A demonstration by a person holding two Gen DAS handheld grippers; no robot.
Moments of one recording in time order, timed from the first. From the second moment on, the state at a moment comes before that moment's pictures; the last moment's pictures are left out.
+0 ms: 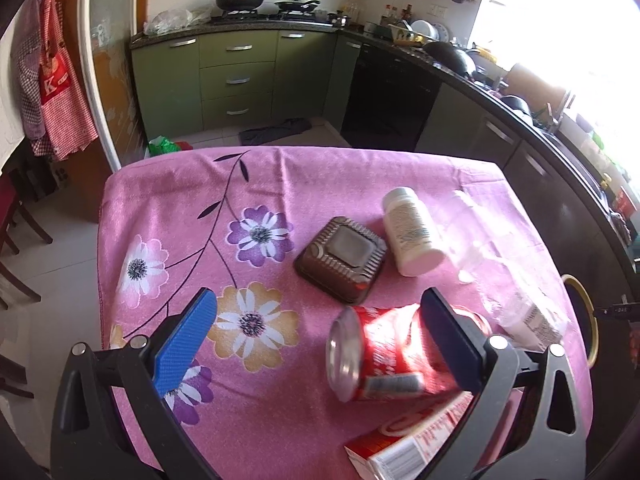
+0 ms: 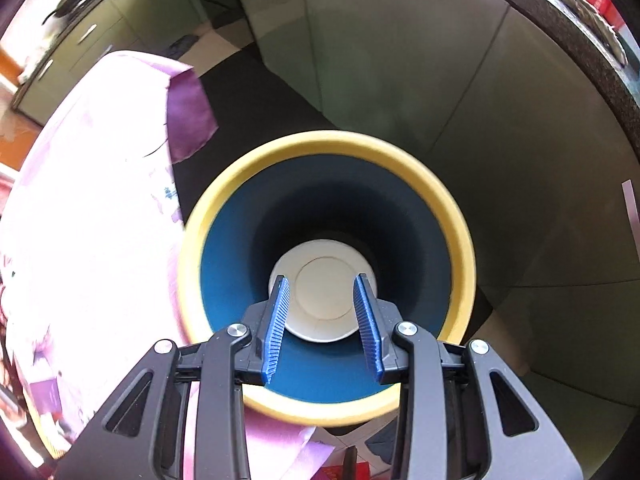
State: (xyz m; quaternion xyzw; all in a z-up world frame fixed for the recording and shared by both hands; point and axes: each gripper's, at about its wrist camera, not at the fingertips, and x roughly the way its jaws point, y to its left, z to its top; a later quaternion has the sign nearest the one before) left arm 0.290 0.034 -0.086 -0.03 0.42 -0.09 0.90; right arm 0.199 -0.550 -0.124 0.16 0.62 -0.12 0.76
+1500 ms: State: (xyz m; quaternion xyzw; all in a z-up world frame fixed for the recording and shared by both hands) left arm 0.133 -0.008 -0.089 0.08 0.55 -0.21 0.80; right arm 0.191 -0.529 -0.132 0.17 0.59 -0.04 0.79
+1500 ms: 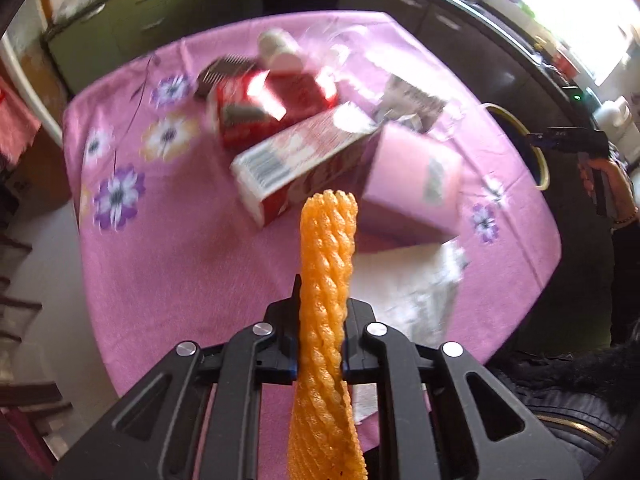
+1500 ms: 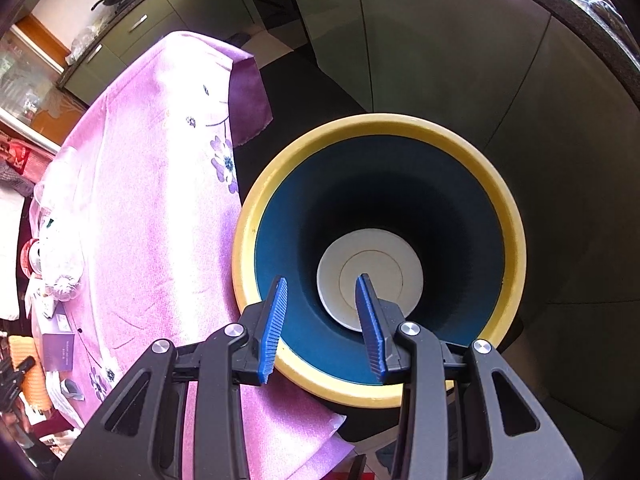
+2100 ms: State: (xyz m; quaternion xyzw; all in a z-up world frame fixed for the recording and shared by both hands) left arm 0.193 -0.431 -0.059 0.27 0.46 -0.45 0.71; right arm 0.069 -0.611 -0.091 0.21 0.52 -0.10 0.82
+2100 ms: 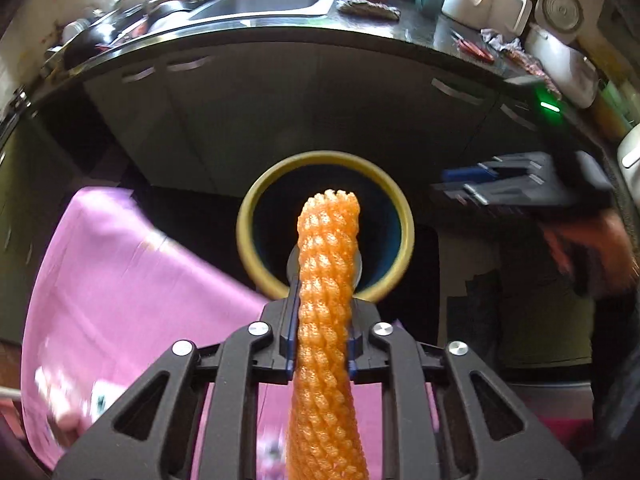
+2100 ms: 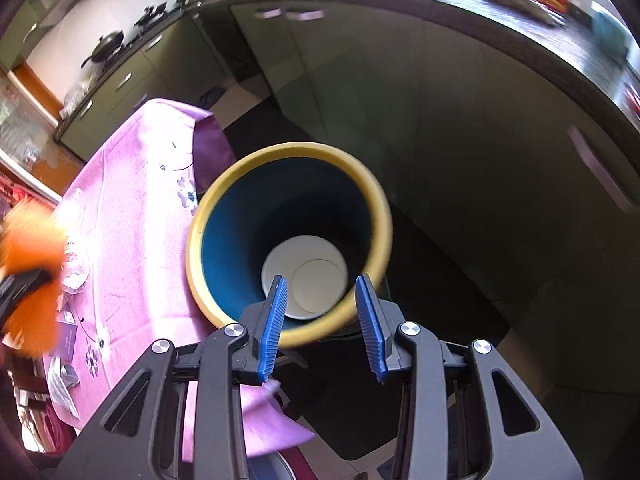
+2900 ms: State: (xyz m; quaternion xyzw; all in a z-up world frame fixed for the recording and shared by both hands) left arm 0.211 -0.383 -0.024 0.12 0.43 -0.49 0.75; right arm 0.039 -0.607 -0.102 0.21 0.52 -0.08 0.82
